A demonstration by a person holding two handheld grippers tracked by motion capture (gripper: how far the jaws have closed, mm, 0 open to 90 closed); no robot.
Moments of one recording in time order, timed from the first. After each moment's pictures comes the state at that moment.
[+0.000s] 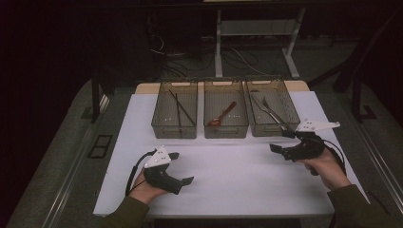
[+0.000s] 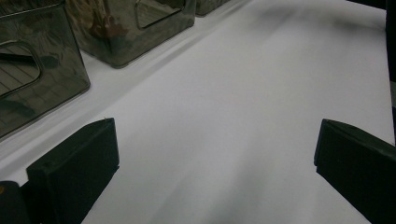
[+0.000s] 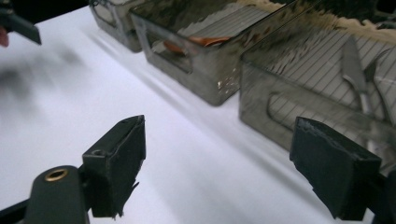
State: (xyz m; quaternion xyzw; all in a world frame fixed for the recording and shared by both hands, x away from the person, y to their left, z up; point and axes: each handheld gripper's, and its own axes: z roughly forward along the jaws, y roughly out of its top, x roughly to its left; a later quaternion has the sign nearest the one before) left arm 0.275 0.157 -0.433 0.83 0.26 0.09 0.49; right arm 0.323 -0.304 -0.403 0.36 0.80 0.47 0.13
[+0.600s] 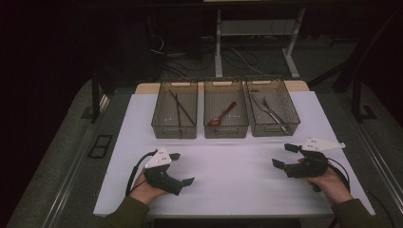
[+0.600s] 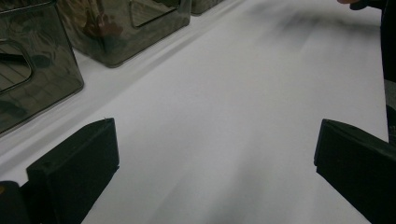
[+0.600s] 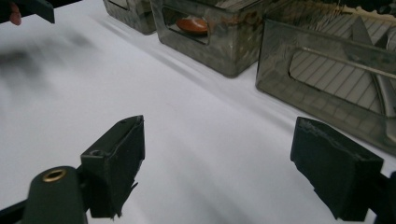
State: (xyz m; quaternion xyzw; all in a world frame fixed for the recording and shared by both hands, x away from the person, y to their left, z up) left arm 0.275 0.156 -0.433 0.83 0.25 0.09 0.49; right arm 0.282 -0.310 -0.427 0.36 0.79 0.48 0.14
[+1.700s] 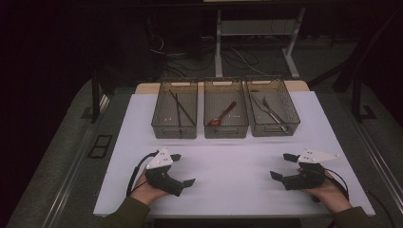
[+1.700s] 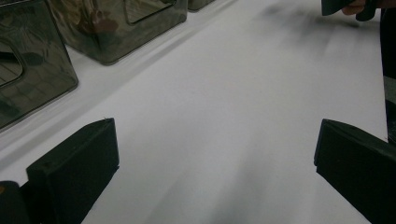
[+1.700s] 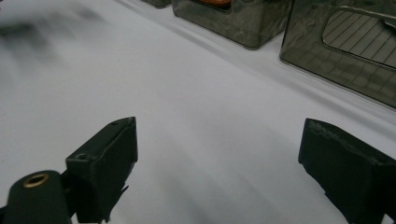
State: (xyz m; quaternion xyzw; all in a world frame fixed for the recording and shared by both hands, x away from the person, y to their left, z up) left arm 0.273 0.153 -0.434 0.83 0.25 0.09 0.49; right arm 0.262 -0.301 -0.444 0.36 0.80 0.46 0.14
